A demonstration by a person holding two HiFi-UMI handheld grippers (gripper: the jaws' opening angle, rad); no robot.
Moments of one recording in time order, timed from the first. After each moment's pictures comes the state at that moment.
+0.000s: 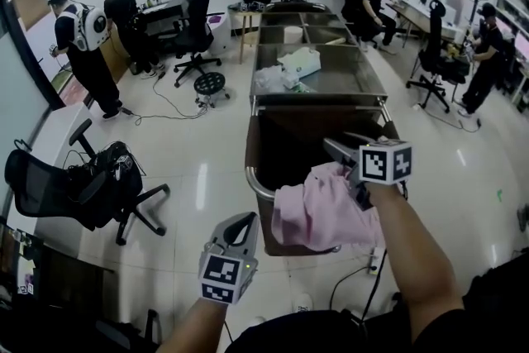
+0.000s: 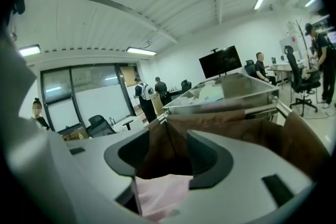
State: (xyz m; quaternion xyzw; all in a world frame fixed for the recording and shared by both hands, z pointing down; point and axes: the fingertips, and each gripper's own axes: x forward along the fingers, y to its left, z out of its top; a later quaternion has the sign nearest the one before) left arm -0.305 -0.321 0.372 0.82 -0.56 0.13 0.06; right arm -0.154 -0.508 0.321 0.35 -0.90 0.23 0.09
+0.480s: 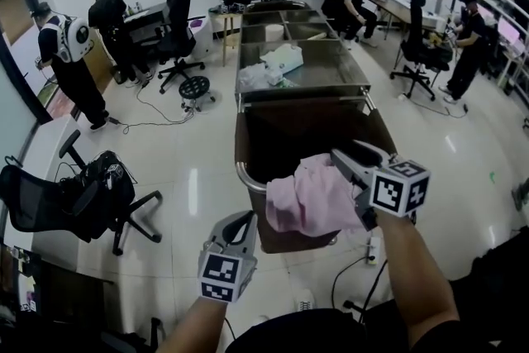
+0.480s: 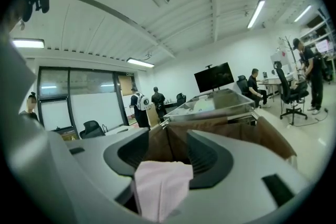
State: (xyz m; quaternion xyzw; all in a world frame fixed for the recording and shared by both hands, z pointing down) left arm -0.293 -0.313 0.373 0.84 -0.53 0.13 0.06; right arm -0.112 -0.432 0.294 0.39 -0.90 0.18 0.04
